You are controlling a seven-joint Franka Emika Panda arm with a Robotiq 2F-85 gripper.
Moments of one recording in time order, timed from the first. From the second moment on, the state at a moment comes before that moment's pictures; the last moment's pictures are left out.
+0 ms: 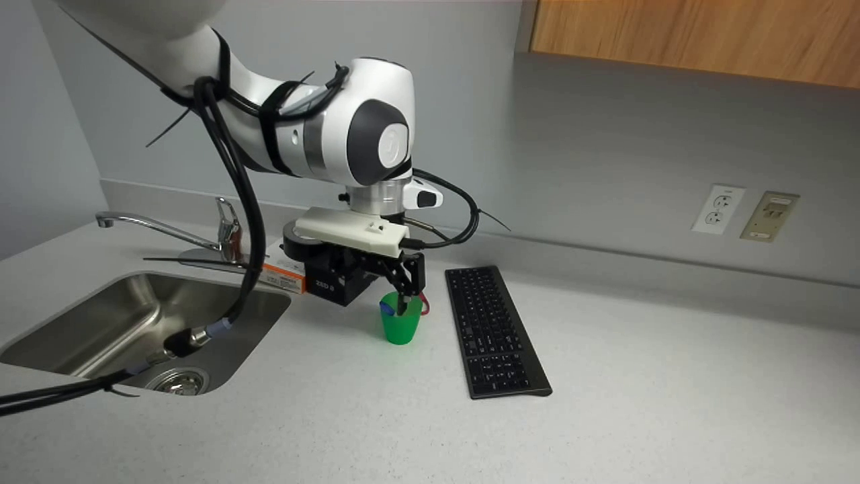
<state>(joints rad) -0.11 0.08 -0.08 -2.14 -0.03 2.17 0.04</state>
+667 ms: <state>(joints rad) -0.11 0.15 -0.10 -2.08 -0.03 2.17 0.06</state>
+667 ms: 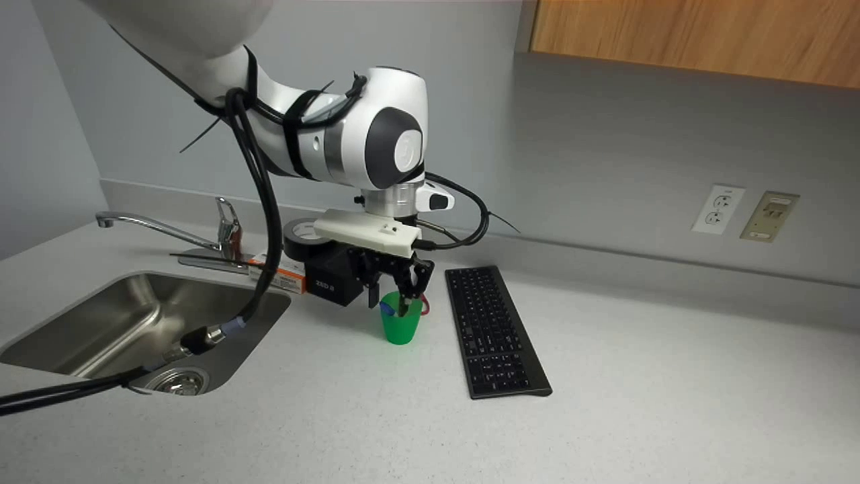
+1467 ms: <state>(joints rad) -0.12 0.15 -0.11 -2.04 -0.03 2.16 0.06</state>
